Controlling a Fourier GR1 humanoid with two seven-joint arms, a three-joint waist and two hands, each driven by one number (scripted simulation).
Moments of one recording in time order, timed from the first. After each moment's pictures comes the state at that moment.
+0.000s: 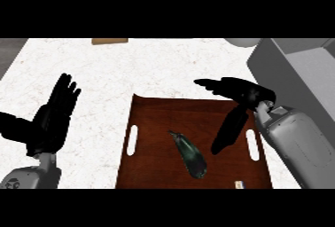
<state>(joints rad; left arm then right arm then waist) -0.12 0.23 -0.03 -1.64 0.23 0.21 0.19 -0.64 -0.35 0.35 -1.50 -0.21 0.49 0.91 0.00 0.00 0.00</state>
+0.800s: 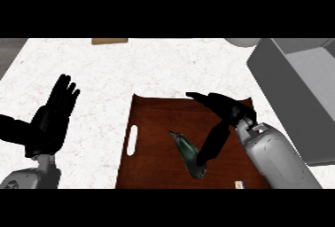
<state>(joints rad) -0.11 0.20 0.01 -1.65 0.20 0.17 0.20 -0.52 -0.21 0.35 -1.53 -0.02 0.47 0.92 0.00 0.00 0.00</state>
